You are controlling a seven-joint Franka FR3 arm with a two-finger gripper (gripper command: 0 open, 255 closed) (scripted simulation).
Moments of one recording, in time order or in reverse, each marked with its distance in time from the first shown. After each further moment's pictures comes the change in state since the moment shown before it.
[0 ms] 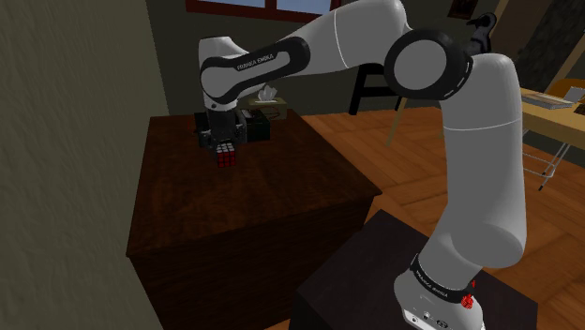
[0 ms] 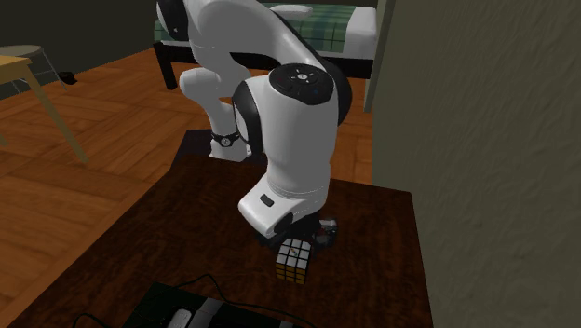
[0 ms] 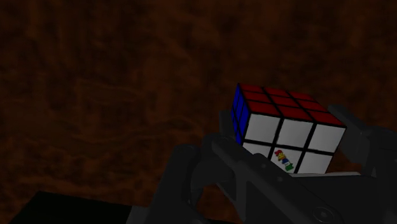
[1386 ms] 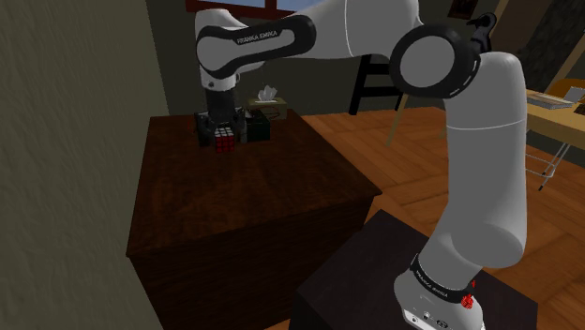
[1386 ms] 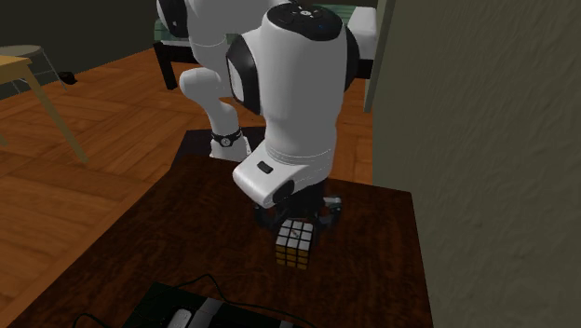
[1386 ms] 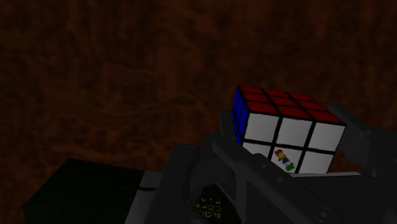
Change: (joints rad) arm 0.003 -0.028 0.004 0.103 0.006 -0.130 -0.003
